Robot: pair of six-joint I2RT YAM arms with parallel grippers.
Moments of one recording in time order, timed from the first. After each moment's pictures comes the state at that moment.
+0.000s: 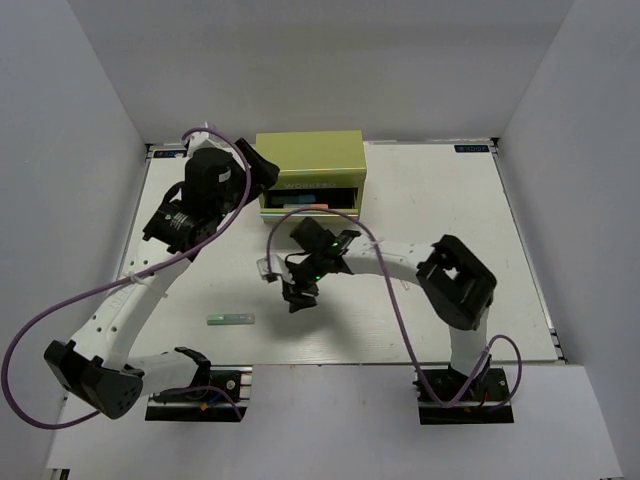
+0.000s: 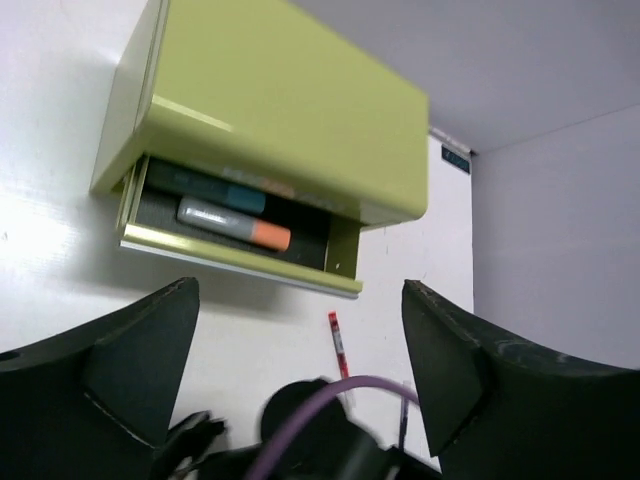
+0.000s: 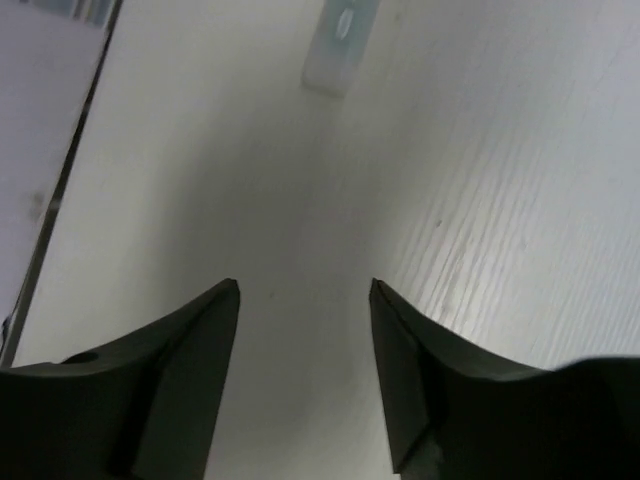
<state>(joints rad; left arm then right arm) -0.49 1.20 1.34 -0.54 -0.24 -0.84 0.95 1.89 1.27 -0.40 -0.74 -0.77</state>
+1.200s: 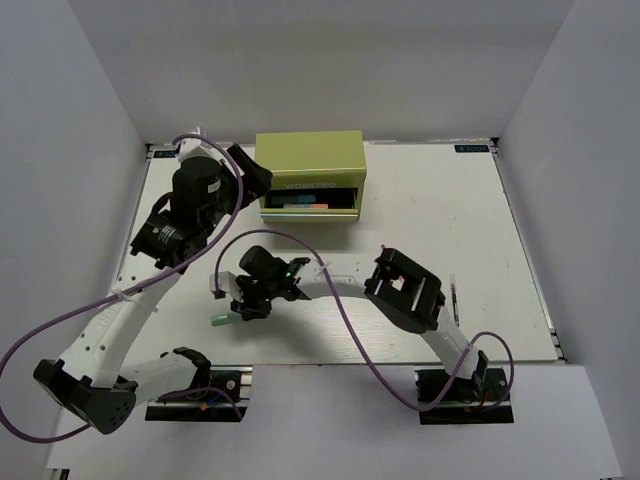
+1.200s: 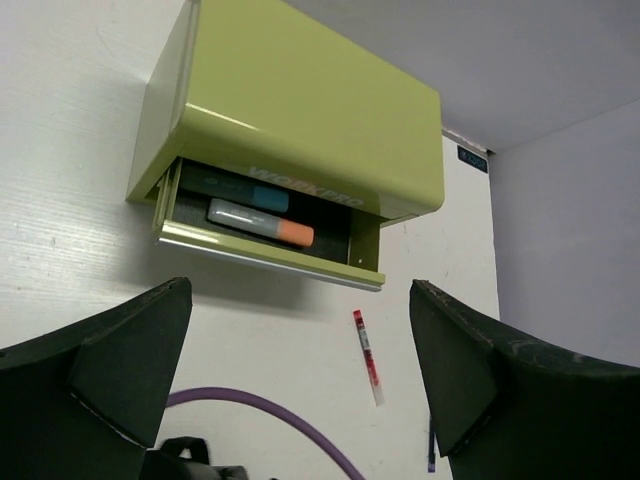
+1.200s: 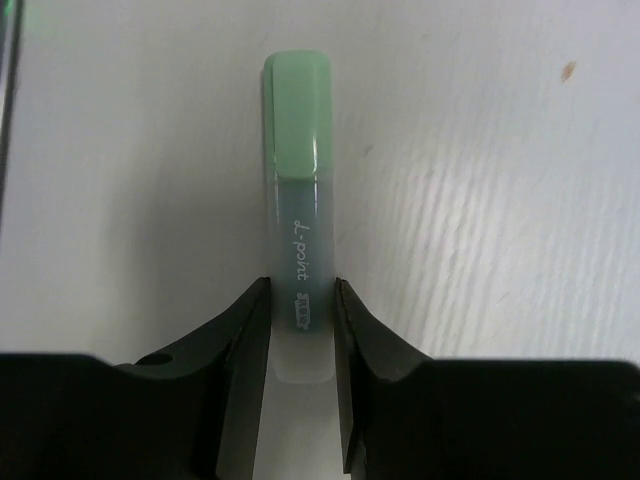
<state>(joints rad) -0.49 1.12 1.33 -0.55 -0.26 -0.74 1.19 2.23 1.58 -0.16 -0.43 -0.41</state>
